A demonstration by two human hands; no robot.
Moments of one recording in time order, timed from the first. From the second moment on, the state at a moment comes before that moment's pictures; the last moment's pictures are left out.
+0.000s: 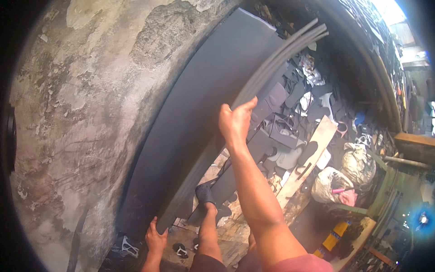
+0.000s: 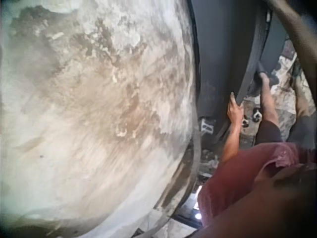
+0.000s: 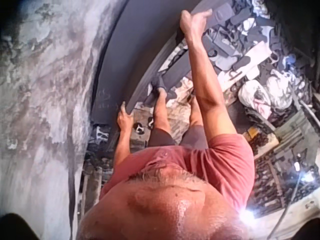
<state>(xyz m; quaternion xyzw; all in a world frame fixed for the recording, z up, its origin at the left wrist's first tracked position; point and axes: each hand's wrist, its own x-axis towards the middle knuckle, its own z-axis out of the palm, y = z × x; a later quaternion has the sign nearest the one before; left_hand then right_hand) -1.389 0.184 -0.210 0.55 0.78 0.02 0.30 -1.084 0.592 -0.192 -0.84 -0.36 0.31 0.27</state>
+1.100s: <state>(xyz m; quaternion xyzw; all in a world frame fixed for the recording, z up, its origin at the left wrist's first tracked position) -1.260 -0.055 -0.039 0.51 0.80 -0.17 0.26 -0.814 0.336 -0.190 -0.85 -0.30 0.38 0.19</state>
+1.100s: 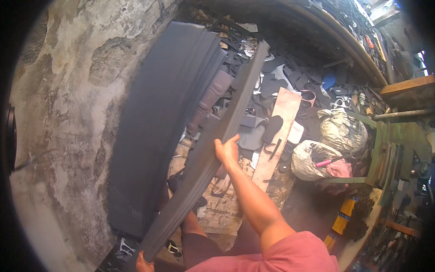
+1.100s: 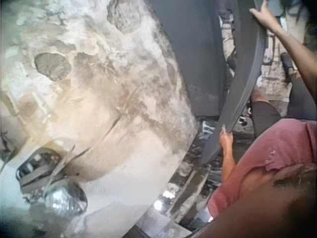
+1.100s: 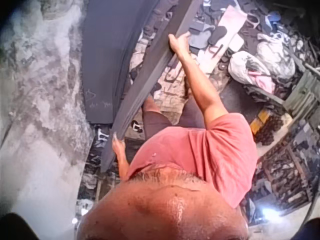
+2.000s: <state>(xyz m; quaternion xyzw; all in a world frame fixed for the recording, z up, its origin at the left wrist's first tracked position) -0.999 -0.042 -0.121 0.61 0.75 0.01 0.24 -0.471 0.337 -0.211 -0.84 -0.32 0.21 0.40</state>
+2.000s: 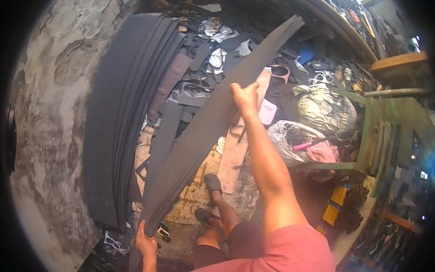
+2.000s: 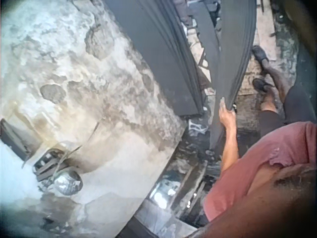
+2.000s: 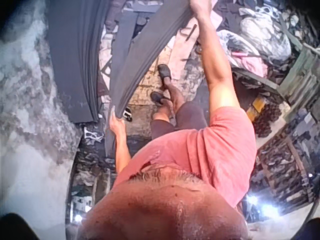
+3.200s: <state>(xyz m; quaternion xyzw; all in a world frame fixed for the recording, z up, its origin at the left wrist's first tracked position) -1.329 0.256 -0.469 0.57 0.80 -0.10 0.15 -0.829 0.035 -0.338 -0.74 -0.37 0.55 -0.08</state>
